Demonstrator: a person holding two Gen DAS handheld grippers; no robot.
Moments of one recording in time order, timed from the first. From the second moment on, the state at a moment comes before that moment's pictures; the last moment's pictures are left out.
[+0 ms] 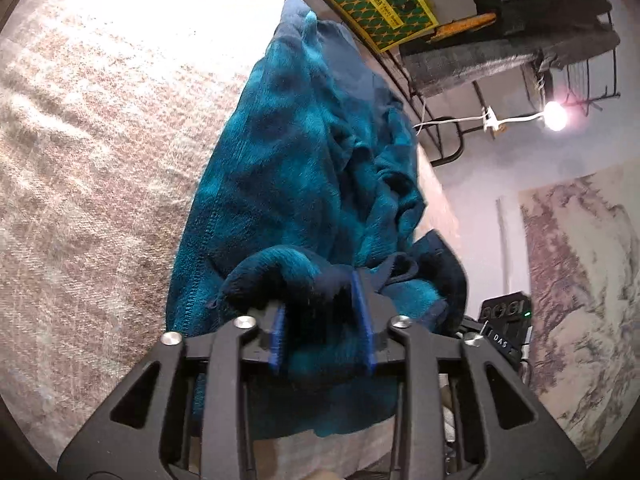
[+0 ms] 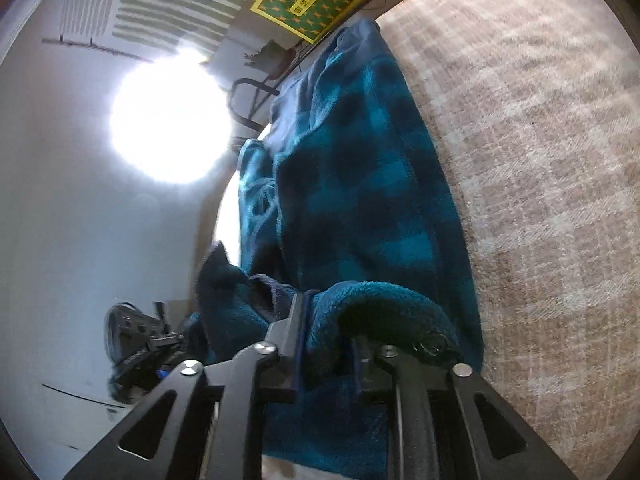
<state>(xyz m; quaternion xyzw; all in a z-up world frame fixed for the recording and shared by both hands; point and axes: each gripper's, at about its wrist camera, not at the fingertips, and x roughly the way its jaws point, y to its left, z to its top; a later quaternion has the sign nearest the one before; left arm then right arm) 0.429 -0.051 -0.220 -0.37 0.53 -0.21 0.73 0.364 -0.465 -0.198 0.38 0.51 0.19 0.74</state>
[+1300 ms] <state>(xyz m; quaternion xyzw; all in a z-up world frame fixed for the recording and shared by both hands) 0.432 -0.058 -0.205 -0.24 0.49 -0.16 0.82 0.323 -0.474 -0.152 0.13 0.48 0.13 0.86</state>
